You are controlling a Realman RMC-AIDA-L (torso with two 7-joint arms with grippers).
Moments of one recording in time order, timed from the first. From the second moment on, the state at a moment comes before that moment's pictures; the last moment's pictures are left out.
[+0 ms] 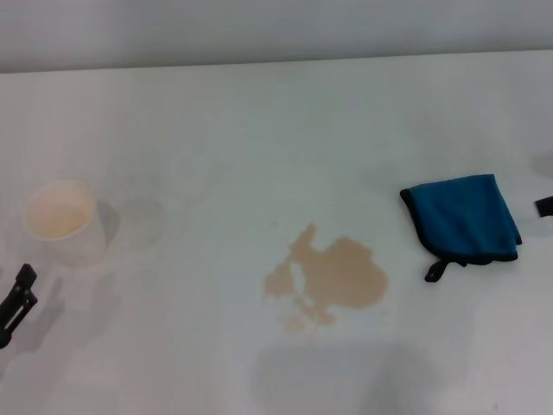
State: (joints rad) left arm -0.13 -2.08 1.36 0.06 -2.63 -1.40 2.77; right arm 0.38 2.01 -0.76 -1.32 0.50 1.61 -0.79
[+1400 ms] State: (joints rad) left arm -0.13 -2.08 1.36 0.07 -2.63 -1.41 2.77; right arm 0.50 2.01 -1.48 -1.25 0.36 1.48 -0.48
